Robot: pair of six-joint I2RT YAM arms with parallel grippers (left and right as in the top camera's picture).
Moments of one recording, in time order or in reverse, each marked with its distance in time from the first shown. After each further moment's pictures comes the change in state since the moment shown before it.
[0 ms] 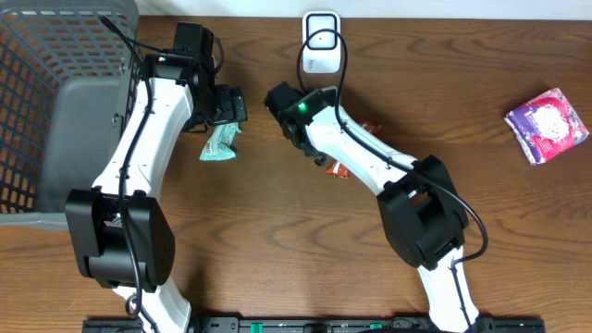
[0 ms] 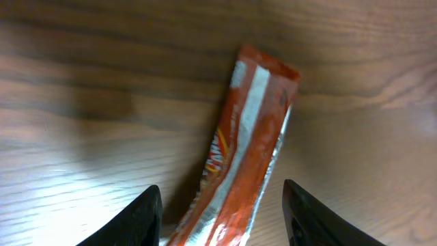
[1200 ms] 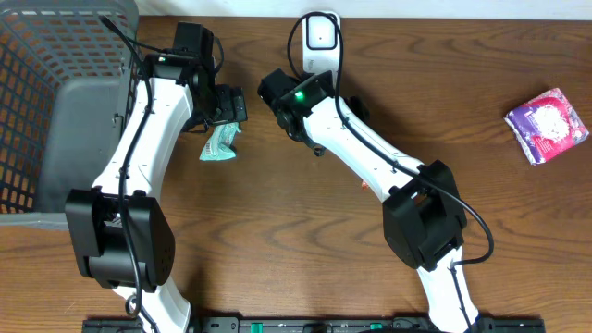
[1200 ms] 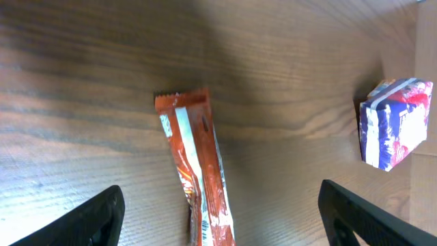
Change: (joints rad) left arm 0.000 0.000 0.000 0.000 0.000 0.000; right arm 0.012 0.000 0.171 -0.143 0.142 -0.090
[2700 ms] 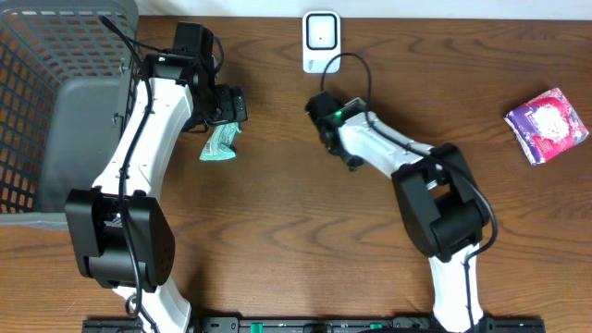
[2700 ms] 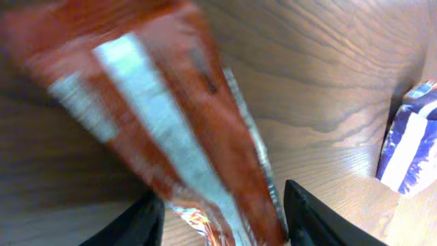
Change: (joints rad) left arm 0.000 0.000 0.000 0.000 0.000 0.000; right arm -0.167 -0.025 -0.436 0.386 -0.046 -0.322
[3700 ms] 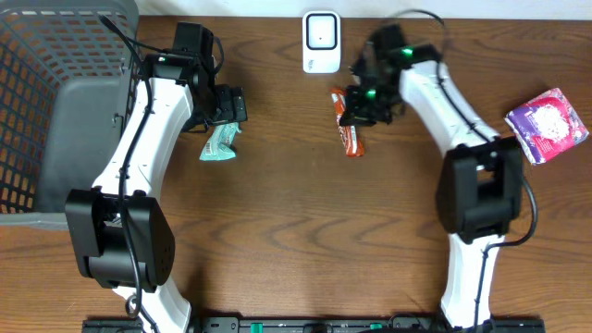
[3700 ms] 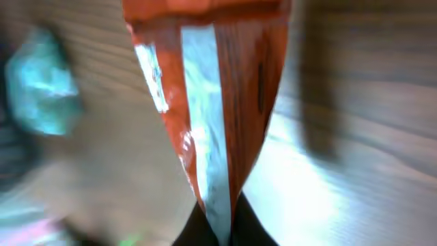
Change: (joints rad) left arm 0.000 0.000 0.000 0.000 0.000 0.000; right arm -0.291 0.021 0.321 -0.166 -1.243 0.044
